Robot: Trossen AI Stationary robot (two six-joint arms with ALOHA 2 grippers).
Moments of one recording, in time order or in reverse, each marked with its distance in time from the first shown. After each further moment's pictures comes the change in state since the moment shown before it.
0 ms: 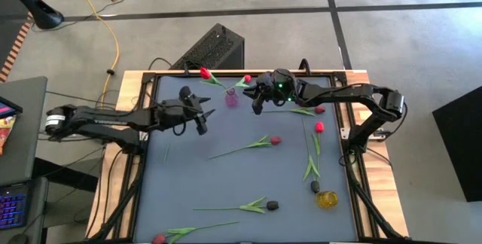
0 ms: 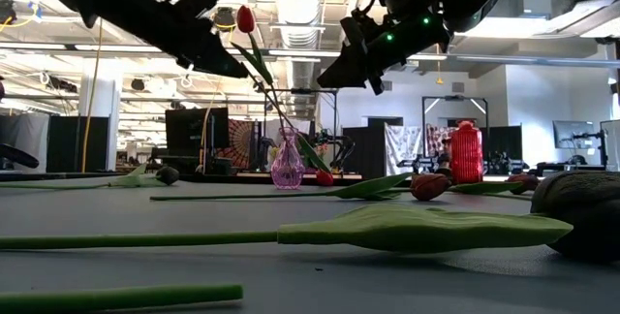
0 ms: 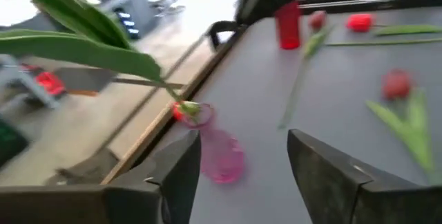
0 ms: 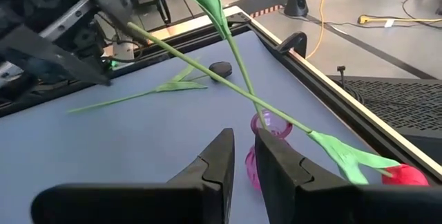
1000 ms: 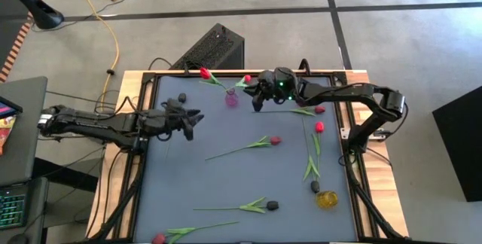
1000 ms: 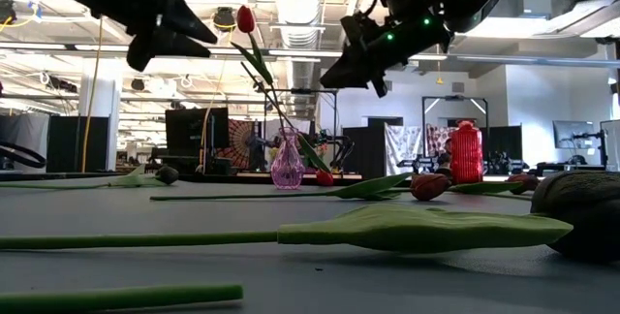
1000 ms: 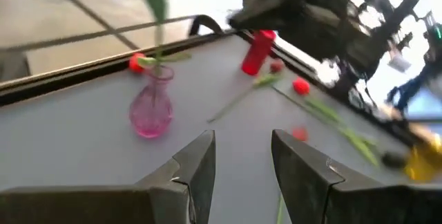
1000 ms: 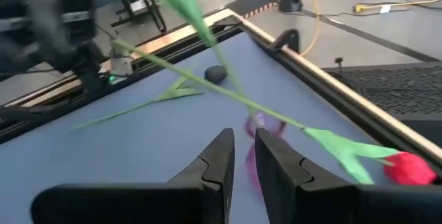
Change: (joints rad) left arm -0.197 -0.292 -0.019 -0.271 -0.100 -0.709; right arm -0.023 -0.005 0.000 0.000 0.000 0.090
